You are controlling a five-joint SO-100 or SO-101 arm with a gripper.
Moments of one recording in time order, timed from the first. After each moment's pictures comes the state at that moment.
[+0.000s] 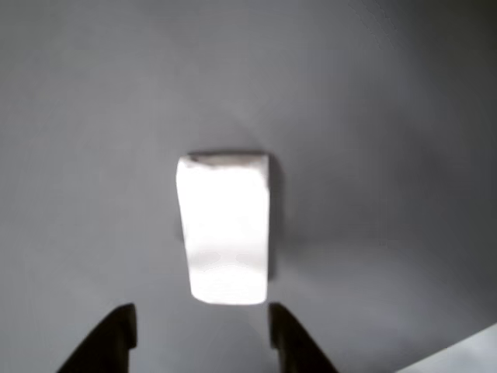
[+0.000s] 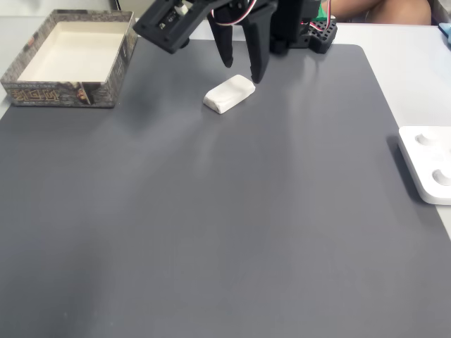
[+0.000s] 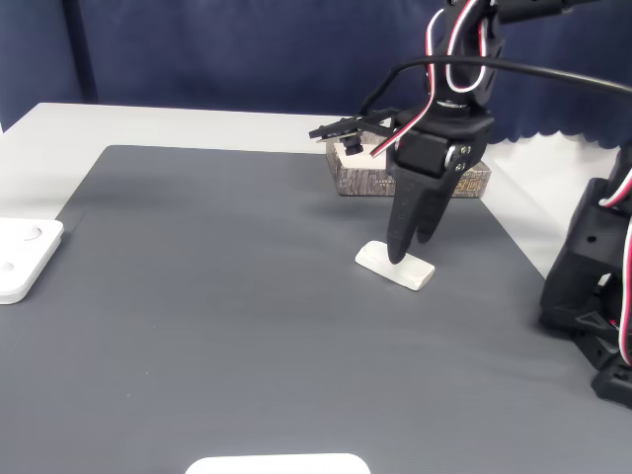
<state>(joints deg) 44.5 109.9 127.2 77.3 -4.5</state>
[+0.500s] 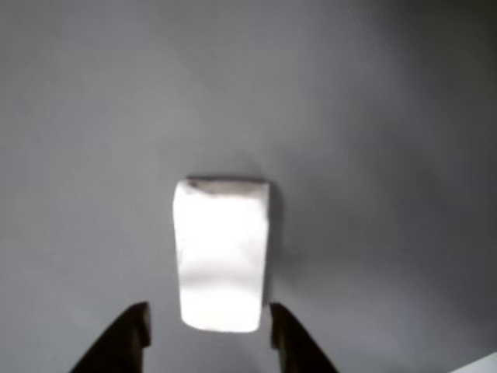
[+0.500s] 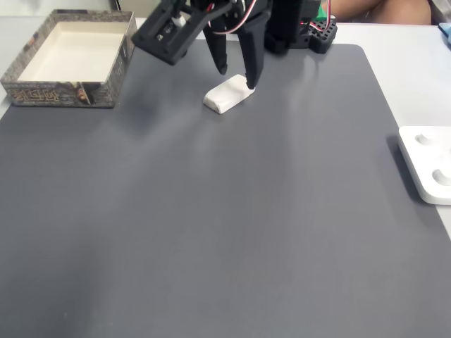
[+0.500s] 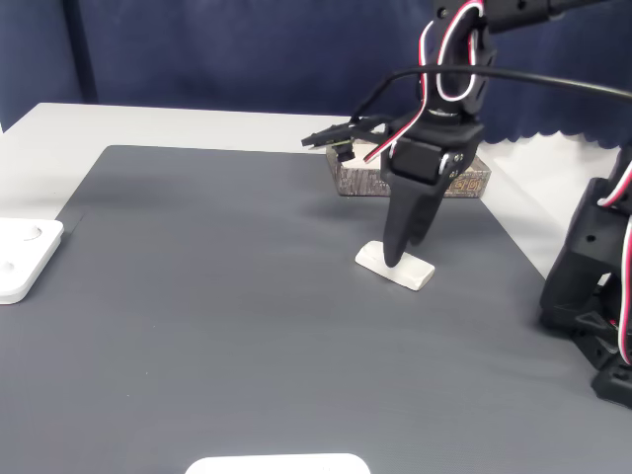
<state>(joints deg) 46.0 106.6 127.2 73.7 -0.3</state>
